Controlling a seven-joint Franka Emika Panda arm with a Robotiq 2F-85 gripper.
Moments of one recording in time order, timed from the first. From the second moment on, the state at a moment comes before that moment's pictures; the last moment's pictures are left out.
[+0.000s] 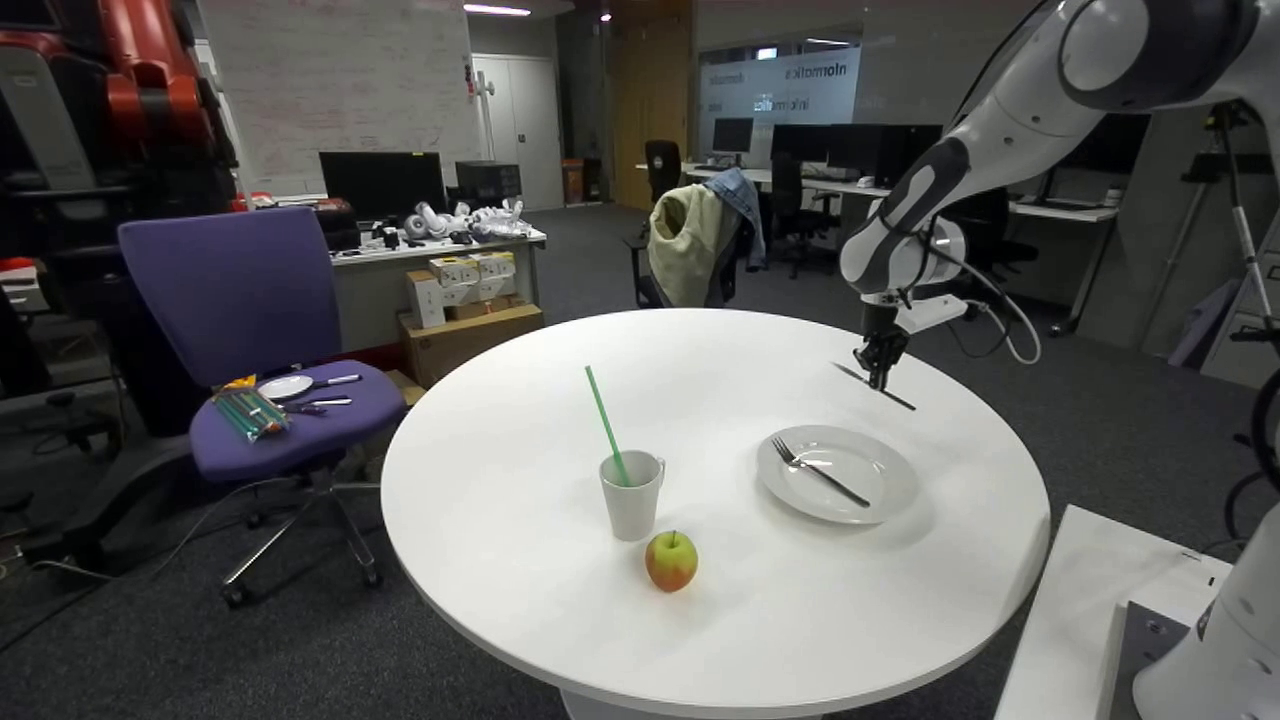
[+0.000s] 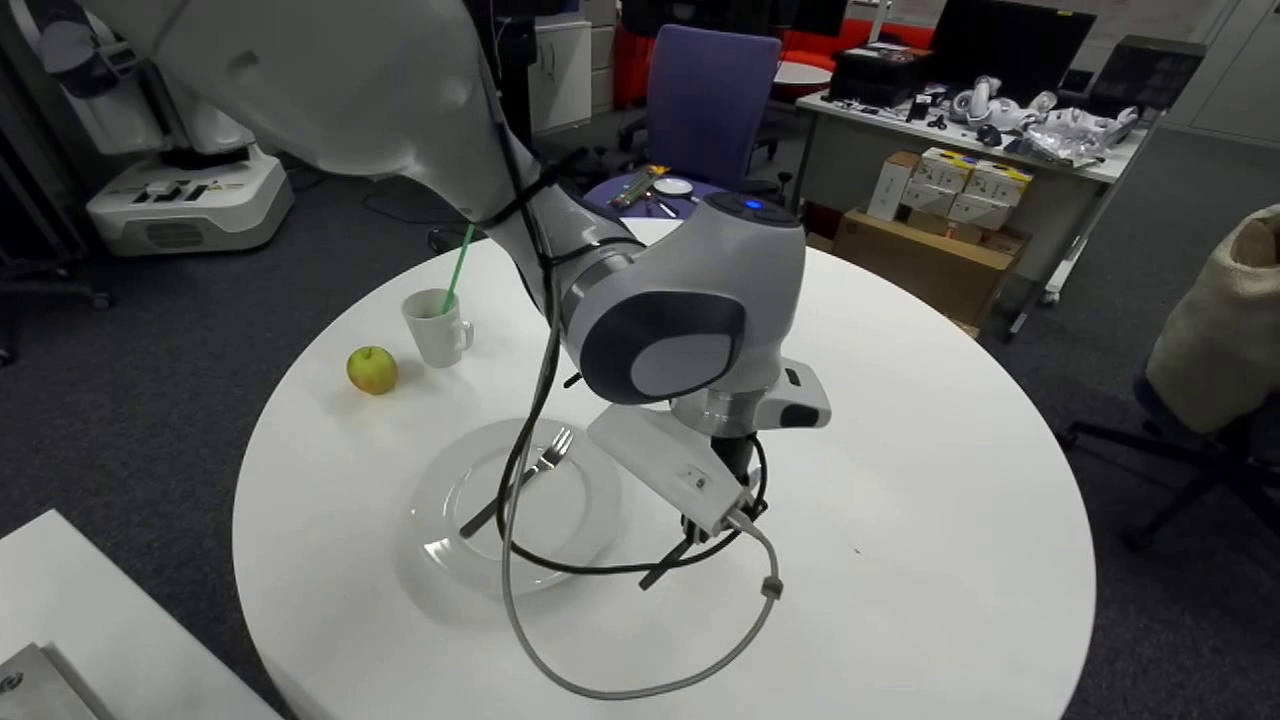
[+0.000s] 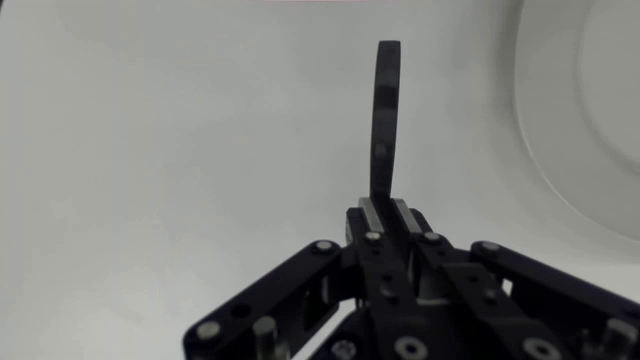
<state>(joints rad) -0.46 0.50 -0.18 -1.98 0.01 2.46 -0.35</state>
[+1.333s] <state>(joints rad) -0.22 0.43 -0.18 -2.22 -0.15 2.47 -0.23</state>
